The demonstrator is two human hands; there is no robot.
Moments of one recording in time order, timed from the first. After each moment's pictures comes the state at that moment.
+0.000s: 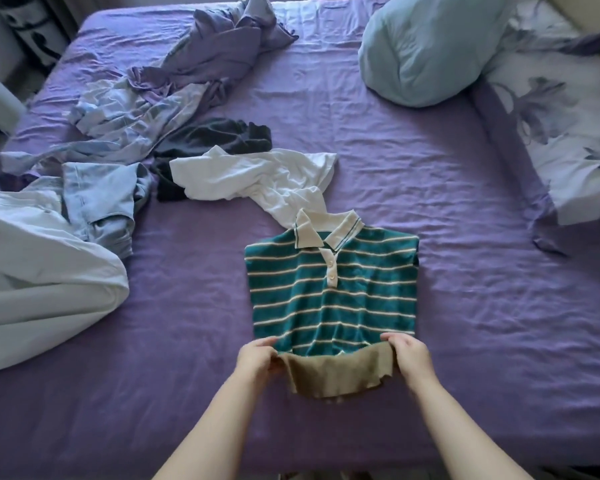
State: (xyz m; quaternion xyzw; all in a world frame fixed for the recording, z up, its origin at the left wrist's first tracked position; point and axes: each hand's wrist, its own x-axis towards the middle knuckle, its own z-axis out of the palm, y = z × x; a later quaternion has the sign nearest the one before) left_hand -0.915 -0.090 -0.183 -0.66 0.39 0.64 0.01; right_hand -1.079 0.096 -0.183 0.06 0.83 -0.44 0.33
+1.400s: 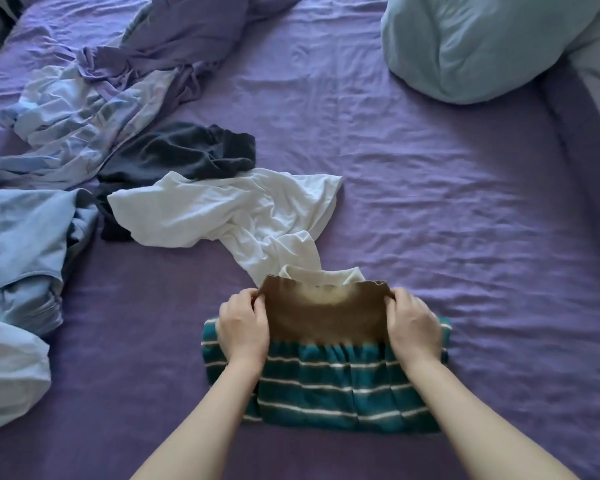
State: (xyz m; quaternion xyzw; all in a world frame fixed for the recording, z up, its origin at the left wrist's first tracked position) left_hand -1.114 -0.224 -0.232 -0.58 0.78 0.22 -0.08; right_hand -1.290 -0.060 -0.240 -0.27 0.94 -0.16 0.10
